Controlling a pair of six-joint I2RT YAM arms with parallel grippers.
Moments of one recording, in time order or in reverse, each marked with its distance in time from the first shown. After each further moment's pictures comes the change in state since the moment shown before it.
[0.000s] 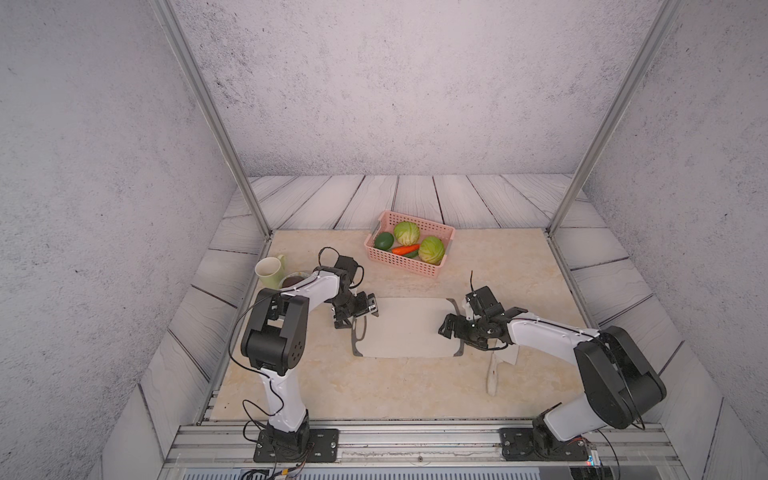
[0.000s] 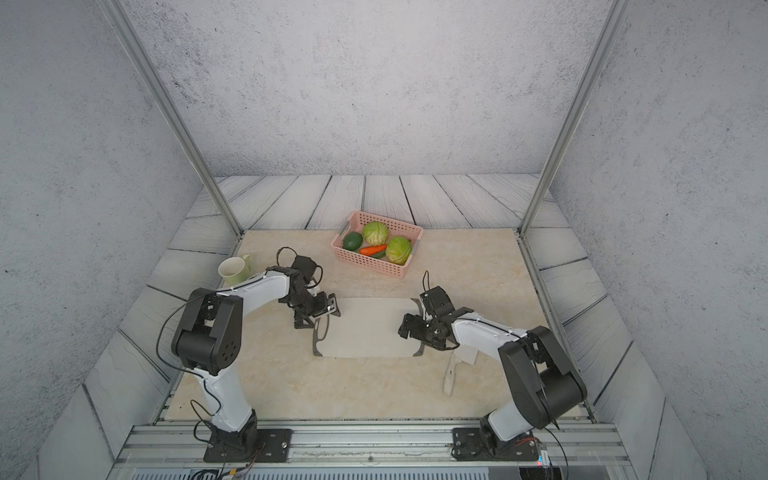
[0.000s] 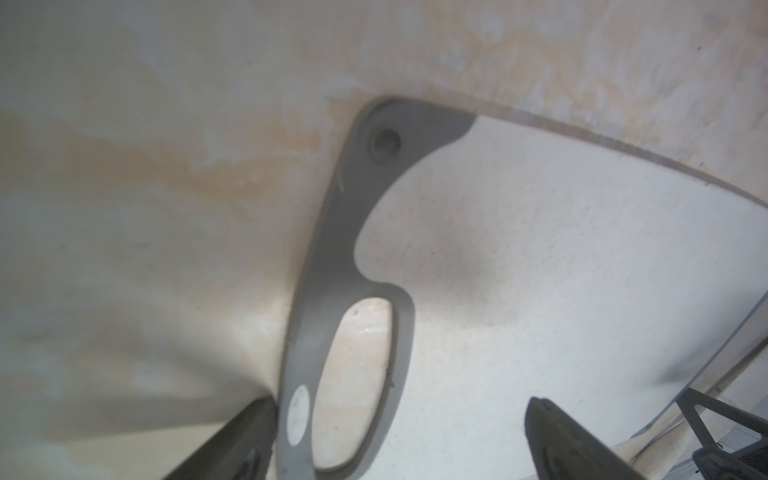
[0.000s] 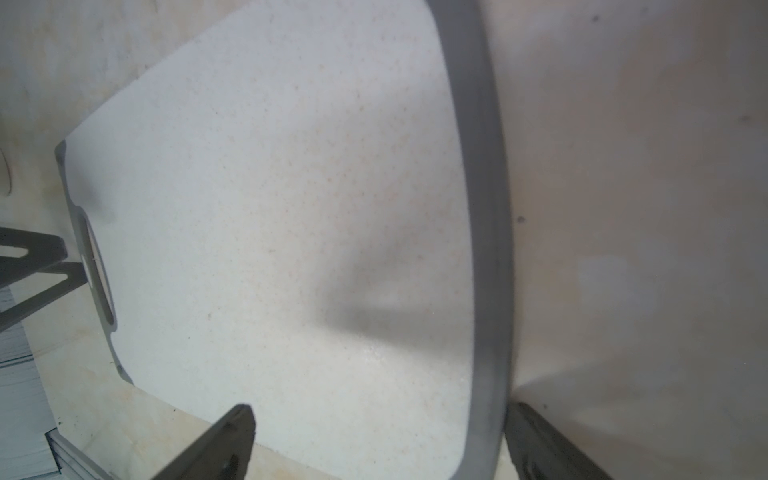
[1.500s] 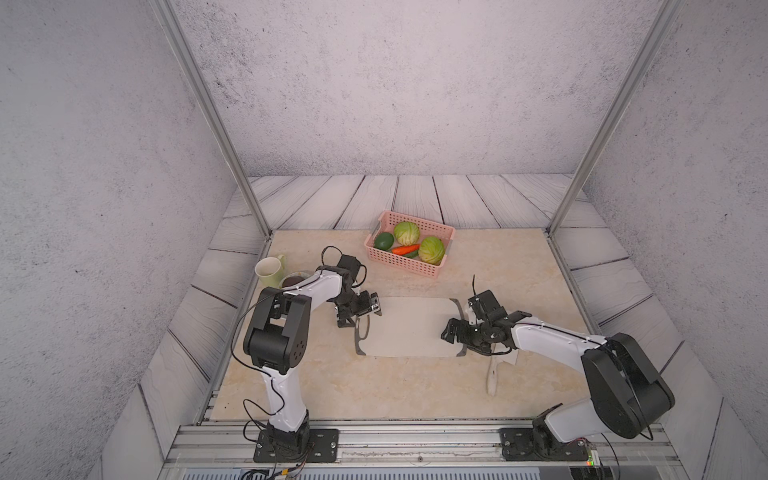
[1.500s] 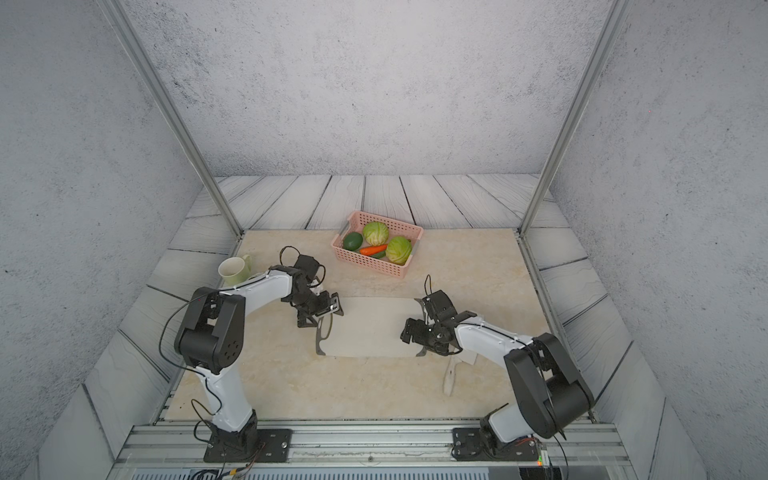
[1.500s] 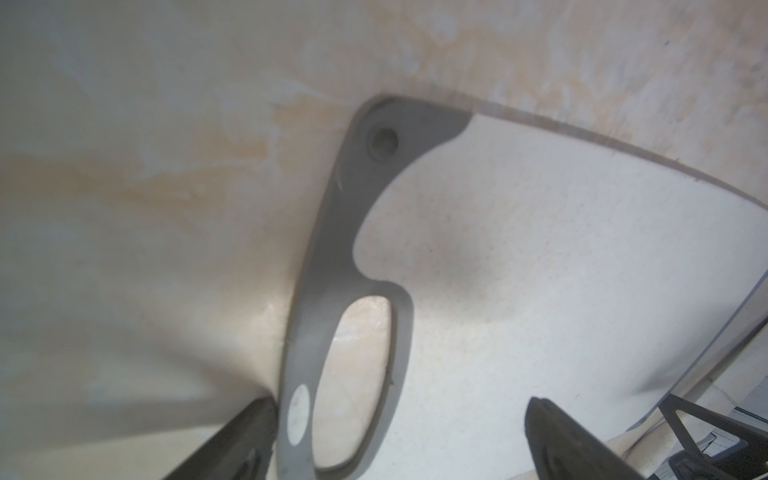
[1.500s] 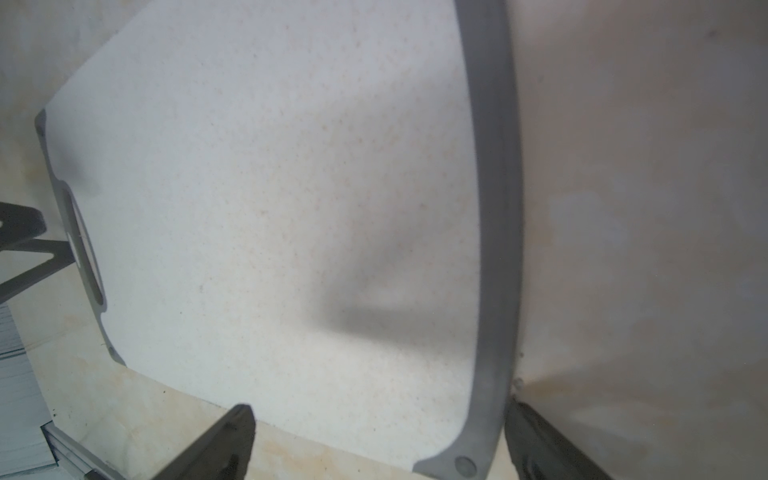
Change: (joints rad) left arm -0.016 0.015 0.018 0.006 0.013 0.000; right arm 0.004 -0.045 -0.032 -0.037 0.001 0.010
